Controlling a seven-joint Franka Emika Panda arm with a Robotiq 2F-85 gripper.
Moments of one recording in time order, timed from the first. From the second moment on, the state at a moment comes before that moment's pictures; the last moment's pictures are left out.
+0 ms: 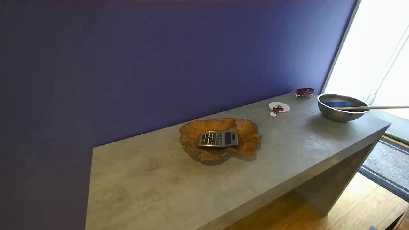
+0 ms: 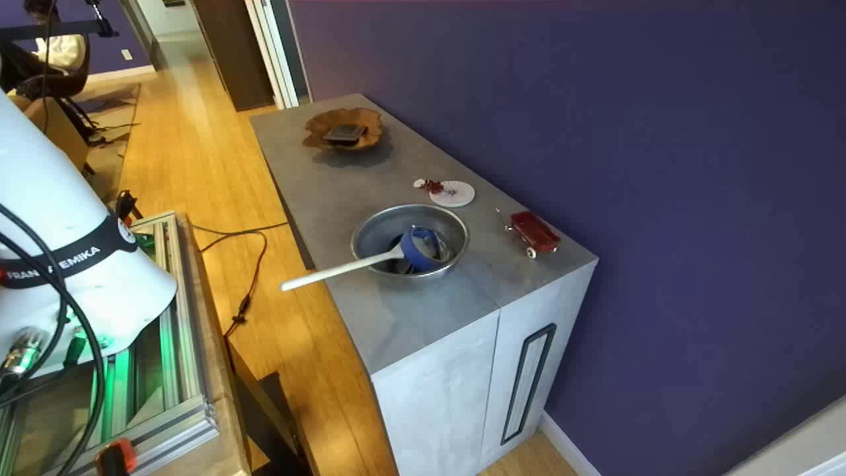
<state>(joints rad) 0.10 -0.84 0.35 -2.41 0.02 1.64 0.33</state>
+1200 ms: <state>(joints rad) -0.13 -0.80 0.23 -2.67 -0.19 1.88 0.43</state>
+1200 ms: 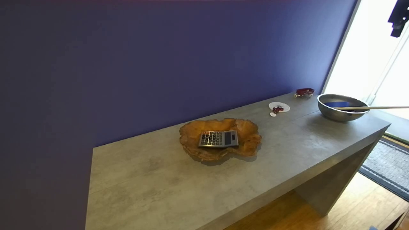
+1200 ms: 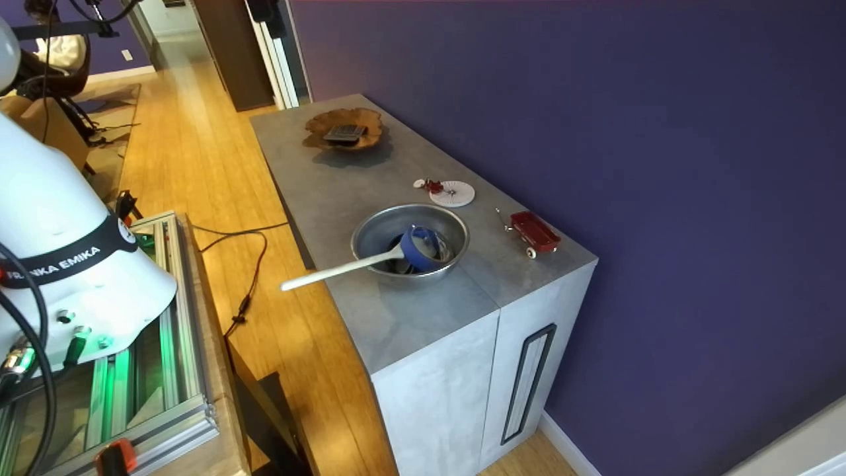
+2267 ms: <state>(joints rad) -0.14 -0.65 0.11 -2.70 -0.18 2.02 0.33</state>
